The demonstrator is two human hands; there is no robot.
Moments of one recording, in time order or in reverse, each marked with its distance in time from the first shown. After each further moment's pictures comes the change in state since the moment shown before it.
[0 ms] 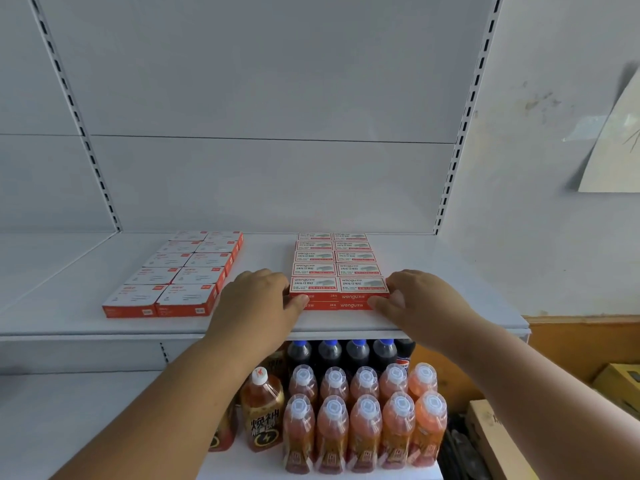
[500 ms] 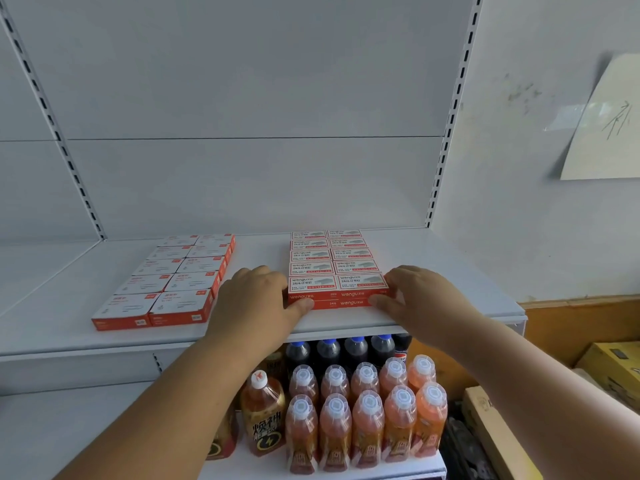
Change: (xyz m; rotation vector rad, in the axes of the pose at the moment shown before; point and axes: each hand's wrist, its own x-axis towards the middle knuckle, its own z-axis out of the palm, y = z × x) left_hand 0.008 -0.007 0.008 -0.020 0.027 0.067; right_hand -0.004 0.002 0.006 -0.054 0.061 -0.046
